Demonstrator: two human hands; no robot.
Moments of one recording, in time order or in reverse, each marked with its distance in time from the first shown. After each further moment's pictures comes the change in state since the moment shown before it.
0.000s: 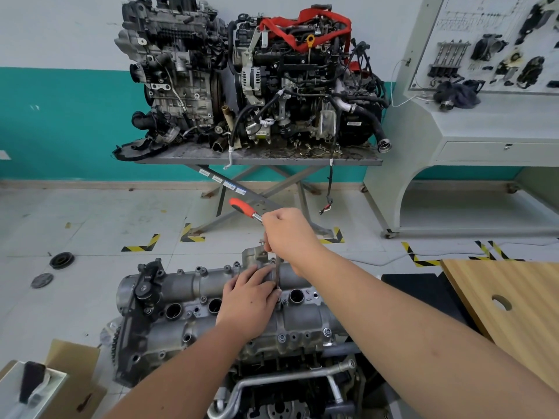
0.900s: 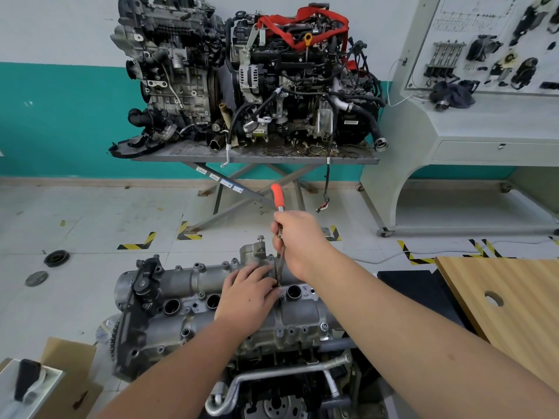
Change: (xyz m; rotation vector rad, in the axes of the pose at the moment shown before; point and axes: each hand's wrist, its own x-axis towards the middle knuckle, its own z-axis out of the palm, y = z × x) left_hand -0.004 0.005 -0.009 -0.020 0.030 0.045; right_hand -0.014 -0.002 -0.006 0.555 0.085 0.242
